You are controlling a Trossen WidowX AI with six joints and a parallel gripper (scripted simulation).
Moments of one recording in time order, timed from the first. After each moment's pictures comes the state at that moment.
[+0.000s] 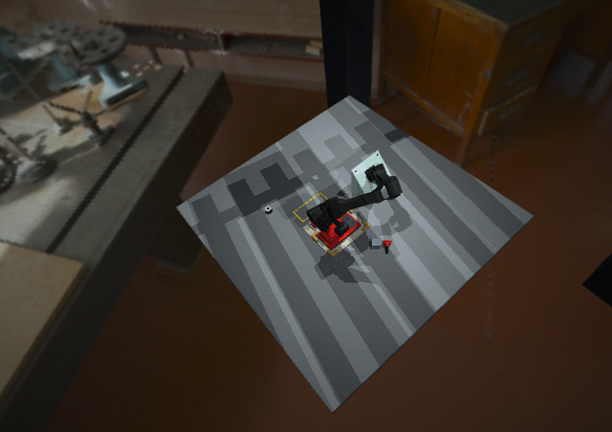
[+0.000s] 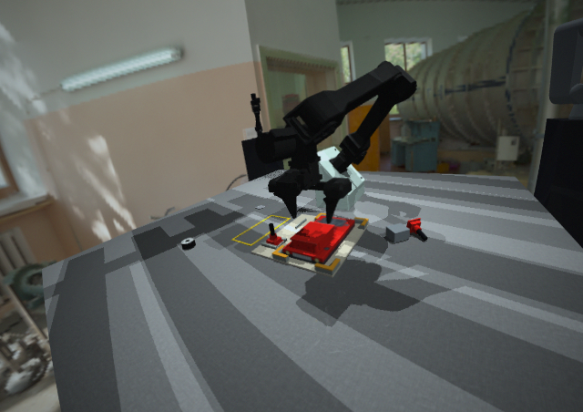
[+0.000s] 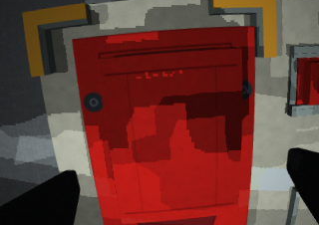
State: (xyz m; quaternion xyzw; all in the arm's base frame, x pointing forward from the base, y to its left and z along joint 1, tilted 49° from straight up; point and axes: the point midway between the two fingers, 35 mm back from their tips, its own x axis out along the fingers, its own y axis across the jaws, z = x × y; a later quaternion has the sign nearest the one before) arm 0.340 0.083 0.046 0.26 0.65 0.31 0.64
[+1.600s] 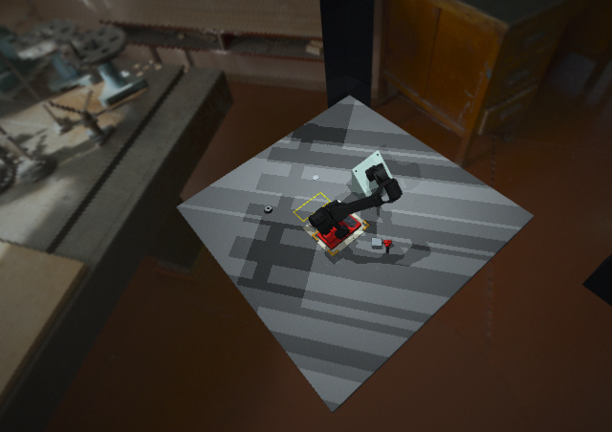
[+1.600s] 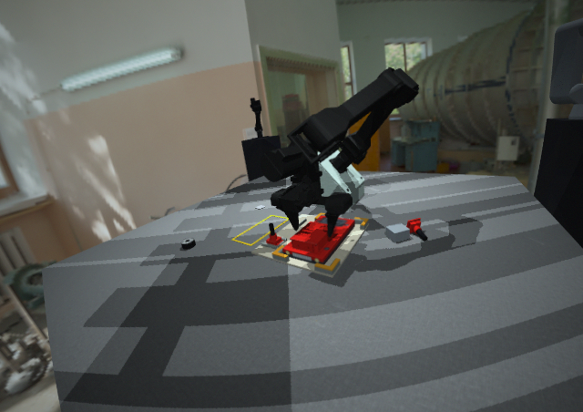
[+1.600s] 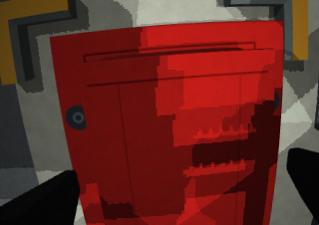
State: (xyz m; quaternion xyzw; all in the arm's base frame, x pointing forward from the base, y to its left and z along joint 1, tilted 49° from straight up) arm 0.338 0.108 0.023 0.27 0.65 0.31 0.64
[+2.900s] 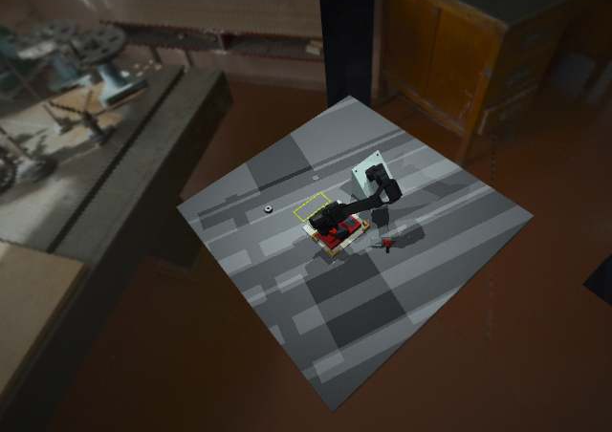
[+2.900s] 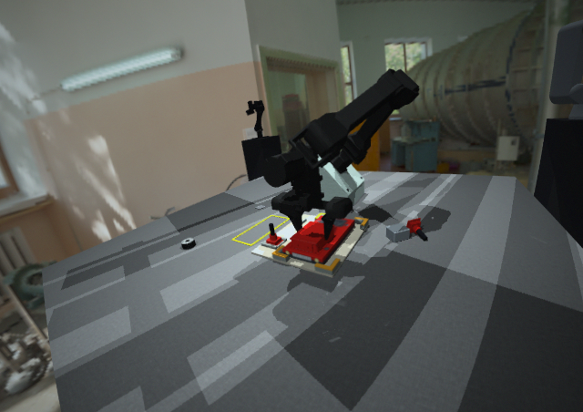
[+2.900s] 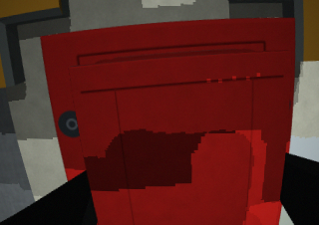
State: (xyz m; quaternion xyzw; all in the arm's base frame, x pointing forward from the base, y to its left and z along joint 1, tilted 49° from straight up) arm 0.337 0.116 0.017 0.27 0.65 0.31 0.64
